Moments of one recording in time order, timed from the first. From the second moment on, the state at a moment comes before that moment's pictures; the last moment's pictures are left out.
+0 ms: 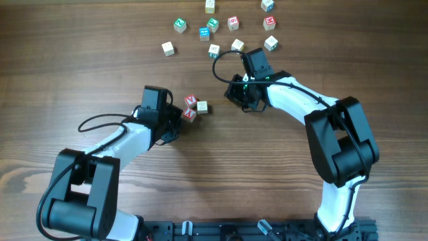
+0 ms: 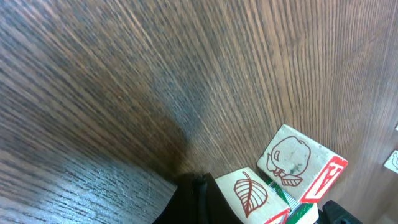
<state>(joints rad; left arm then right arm) -0.23 1.66 0.70 -0.11 0.20 -1.34 0.41 2.06 1.28 -0.33 -0.32 0.86</state>
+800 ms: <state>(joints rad) -0.23 1.66 0.69 -0.10 0.25 -1.34 0.41 2.06 1.28 -0.33 -0.32 0.86</state>
